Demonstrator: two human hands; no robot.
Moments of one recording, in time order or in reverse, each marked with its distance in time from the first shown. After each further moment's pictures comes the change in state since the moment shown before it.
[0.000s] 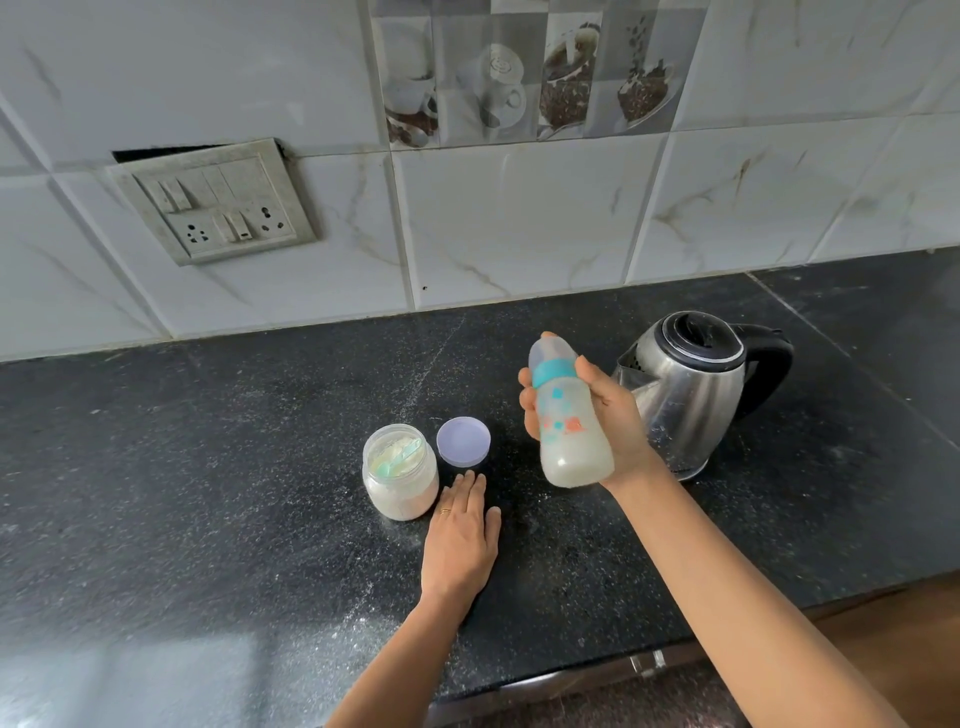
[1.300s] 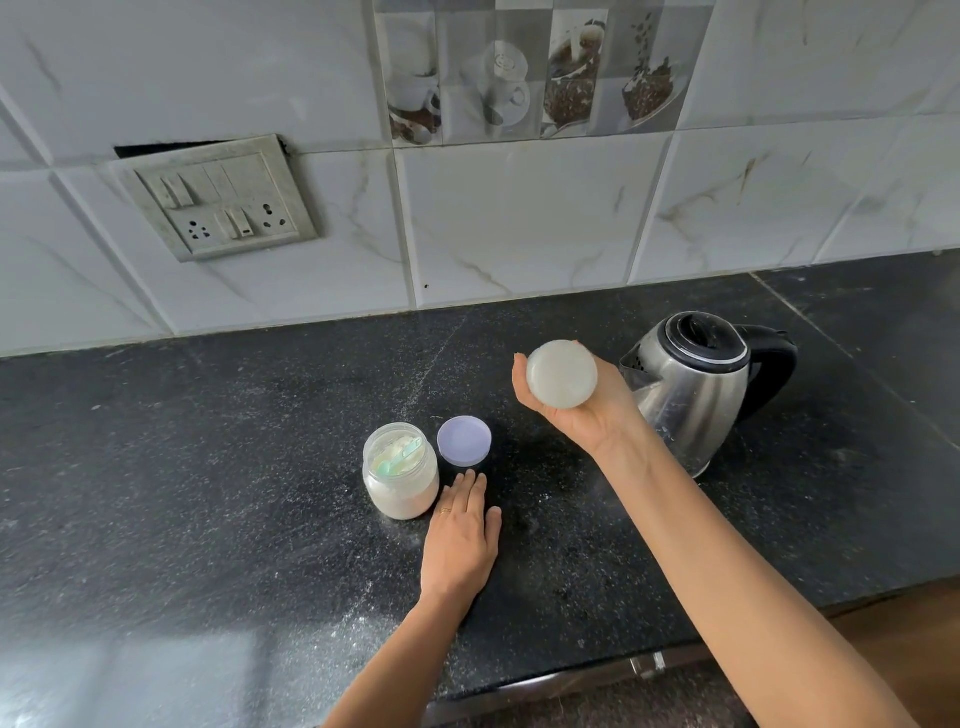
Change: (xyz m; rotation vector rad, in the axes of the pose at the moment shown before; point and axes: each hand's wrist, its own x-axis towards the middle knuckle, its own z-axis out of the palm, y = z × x) left_hand -0.001 -0.002 0.003 0.001 0.014 0.003; right_hand 0.014 -0.012 0.045 0.379 0.463 -0.058
